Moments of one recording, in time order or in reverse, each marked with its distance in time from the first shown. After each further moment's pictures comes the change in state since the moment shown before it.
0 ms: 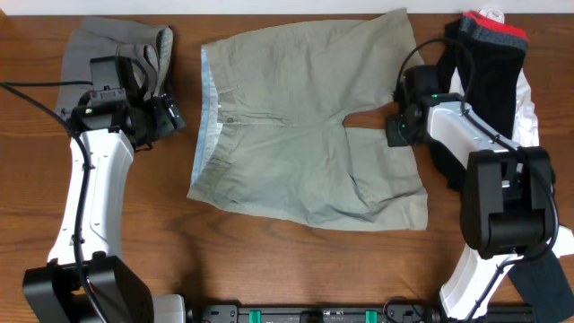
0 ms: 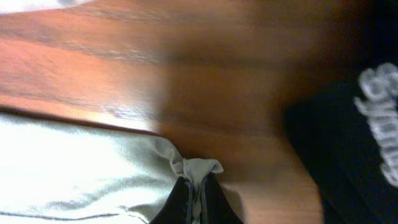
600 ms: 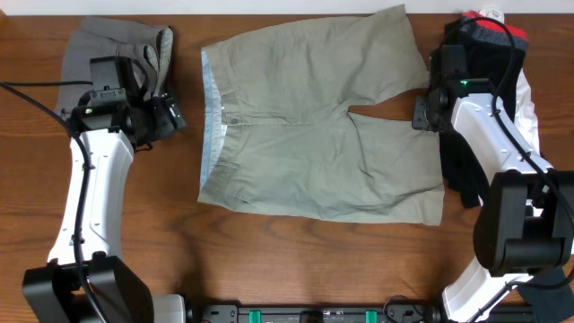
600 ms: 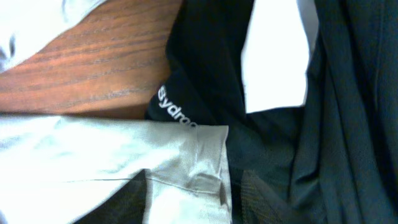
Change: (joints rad) left arm 0.000 0.000 0.000 0.000 0.000 0.004; right arm -0.057 -0.113 0.086 -0.108 0.171 0.159
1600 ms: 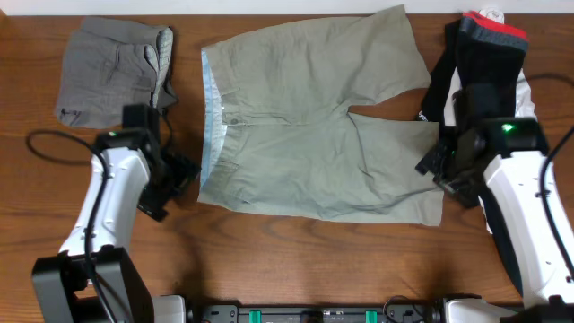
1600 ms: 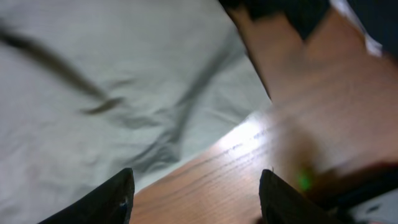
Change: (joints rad) left arm -0.032 -0.018 -0.287 -0.180 0.064 -0.612; right arm 0.014 -0.464 -0.197 -0.512 -0.209 0.642
